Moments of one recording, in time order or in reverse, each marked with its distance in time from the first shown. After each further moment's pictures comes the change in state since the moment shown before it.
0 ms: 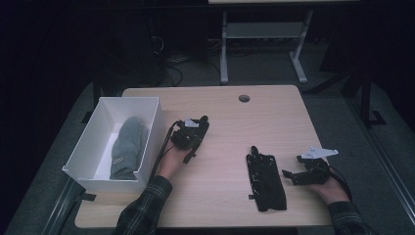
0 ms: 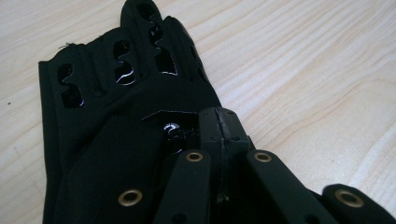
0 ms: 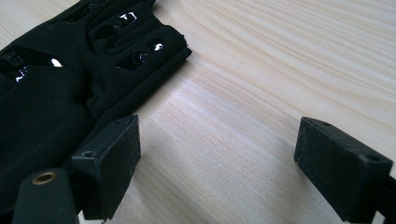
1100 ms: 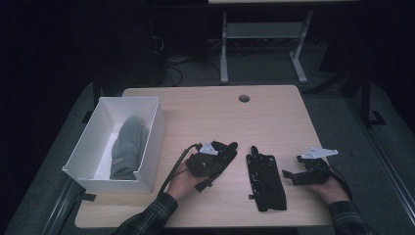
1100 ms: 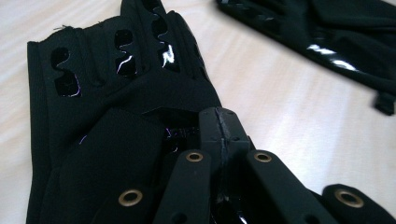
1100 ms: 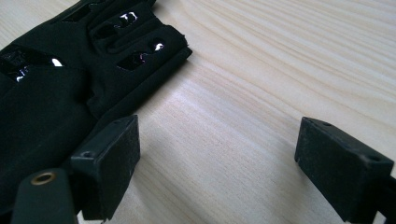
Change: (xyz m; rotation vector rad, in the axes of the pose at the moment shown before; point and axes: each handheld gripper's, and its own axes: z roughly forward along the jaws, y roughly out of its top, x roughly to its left) left arm -0.097 -0.023 -0.021 0.017 -0.326 0.128; right arm 0.000 0.000 0.000 0.001 0.001 -0.001
